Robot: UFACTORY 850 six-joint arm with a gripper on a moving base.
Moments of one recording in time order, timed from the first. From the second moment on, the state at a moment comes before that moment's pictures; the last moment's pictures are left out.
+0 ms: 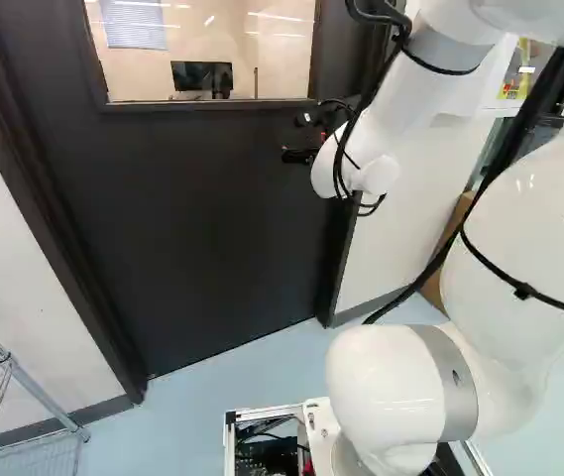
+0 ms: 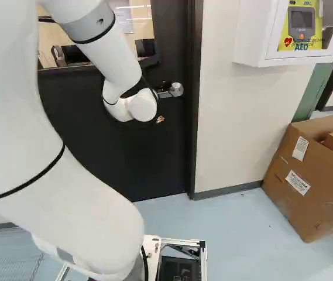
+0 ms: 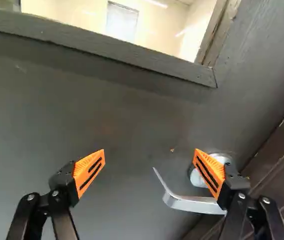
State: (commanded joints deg) arm -7.0 4.0 -32.6 -23.2 50.0 0.0
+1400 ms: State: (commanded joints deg) arm -7.0 -0.3 -27.1 -23.2 50.0 0.0
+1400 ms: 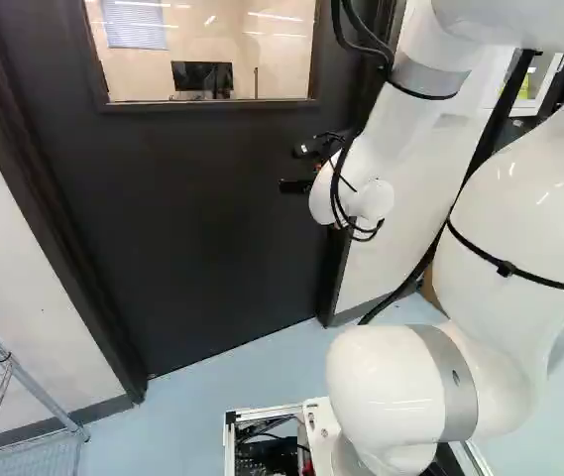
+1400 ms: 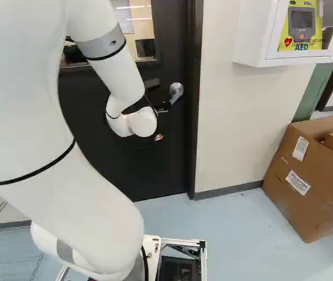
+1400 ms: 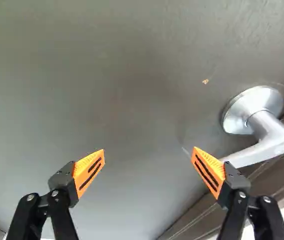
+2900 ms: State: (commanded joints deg) arm -7.3 5.3 -23.1 -23.2 50.0 0.0
